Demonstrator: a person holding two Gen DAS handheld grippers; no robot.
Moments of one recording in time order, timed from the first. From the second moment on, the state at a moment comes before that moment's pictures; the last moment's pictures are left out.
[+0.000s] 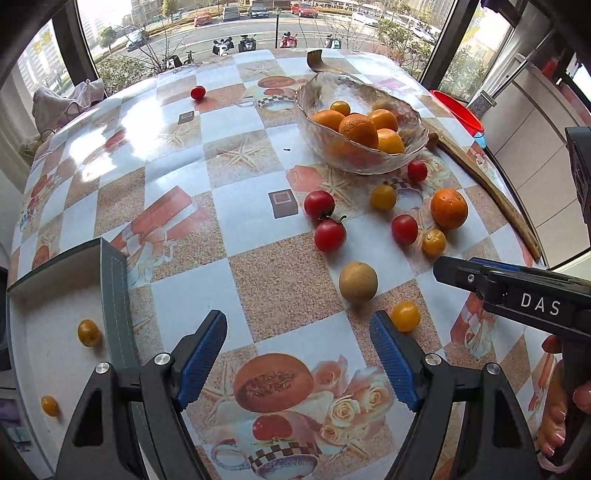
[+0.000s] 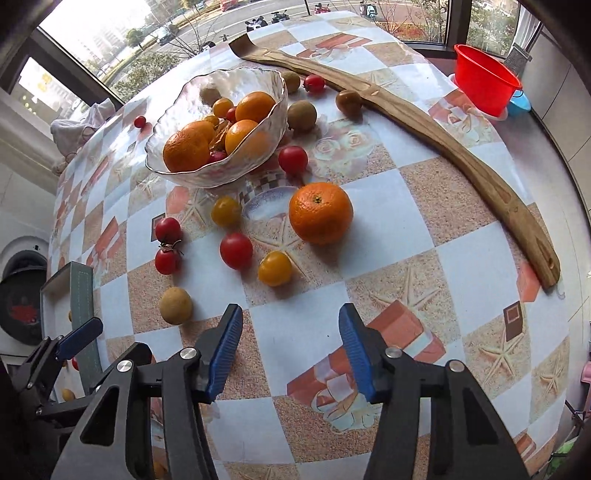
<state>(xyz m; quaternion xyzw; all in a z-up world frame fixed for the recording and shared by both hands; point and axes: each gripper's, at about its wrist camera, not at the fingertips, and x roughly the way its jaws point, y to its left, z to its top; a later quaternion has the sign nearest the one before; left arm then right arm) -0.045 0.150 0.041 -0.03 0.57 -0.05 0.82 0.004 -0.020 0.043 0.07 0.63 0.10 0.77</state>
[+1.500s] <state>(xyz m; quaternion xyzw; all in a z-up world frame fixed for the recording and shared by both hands) -0.094 0.205 0.074 -0.08 0.54 -0.03 0.84 -0.016 0.034 0.067 0.06 0.63 0.19 0.75</state>
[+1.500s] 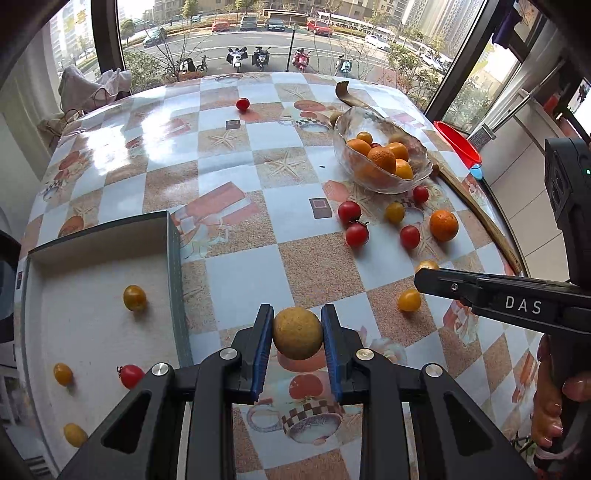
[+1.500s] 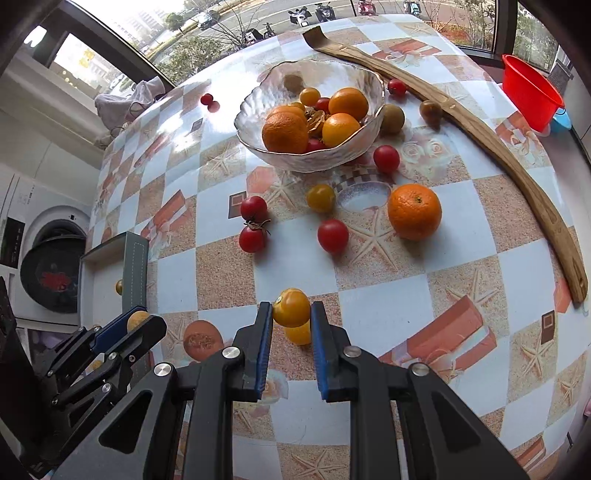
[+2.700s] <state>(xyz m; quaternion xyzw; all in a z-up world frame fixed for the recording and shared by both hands) -0.257 0.390 0.030 -0.17 0.57 0.15 0.79 -0.123 0.288 0.046 -0.08 0.66 0.35 0.66</state>
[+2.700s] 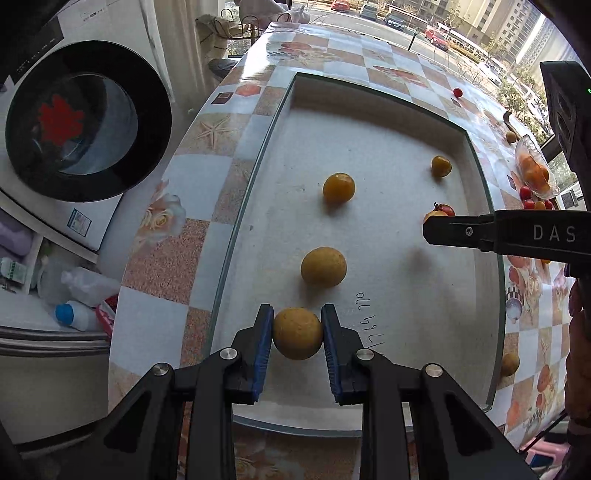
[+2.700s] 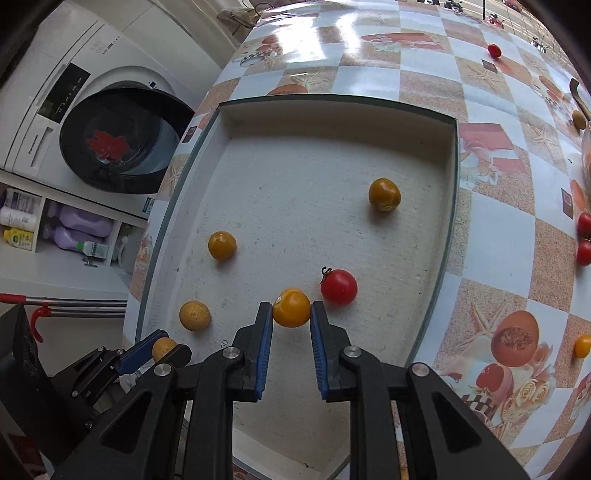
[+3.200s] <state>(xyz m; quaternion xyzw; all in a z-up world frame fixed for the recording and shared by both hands) -0.254 0.386 0.018 -0.16 0.59 0.16 0.78 -0.131 0.315 0.034 -0.12 0.65 0.35 0.66</state>
